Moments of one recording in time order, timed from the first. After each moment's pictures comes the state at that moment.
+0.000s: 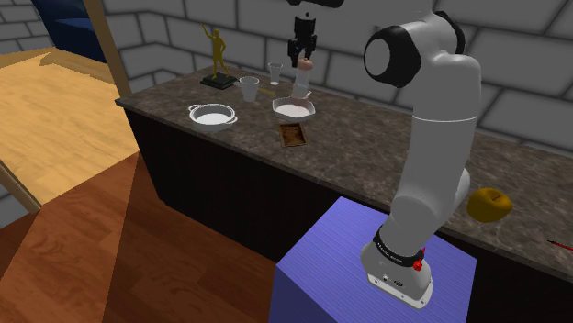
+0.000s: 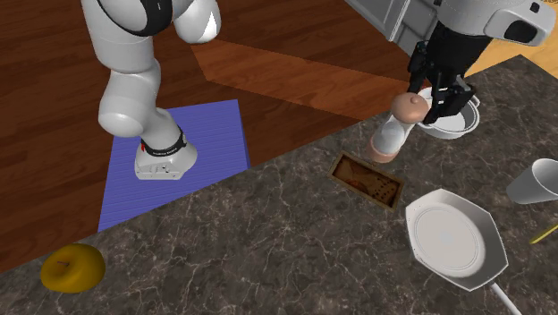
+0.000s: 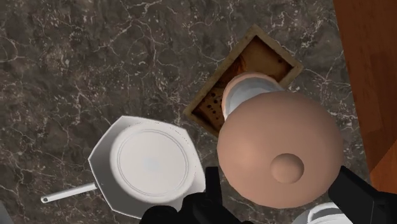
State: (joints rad) arm -0.15 0.36 -0.29 -1.21 0.04 1.62 -0.38
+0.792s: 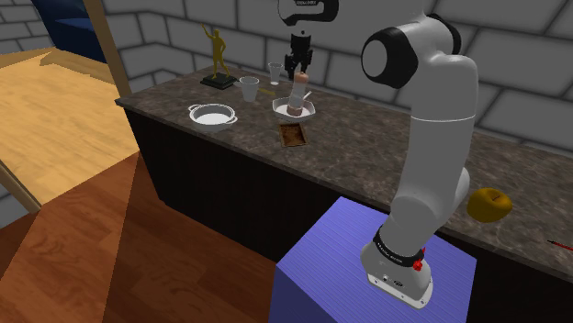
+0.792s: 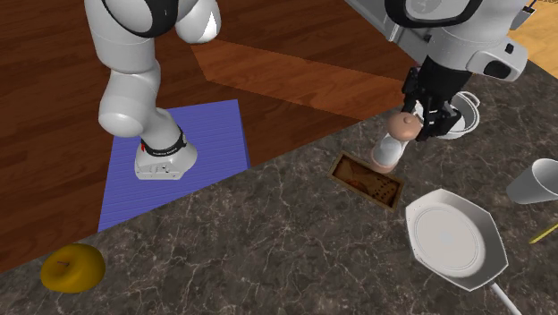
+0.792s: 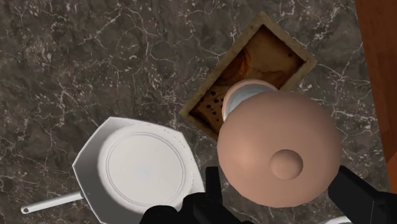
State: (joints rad) arm -0.15 0.37 -0.29 -1.33 0.04 1.75 -0.37
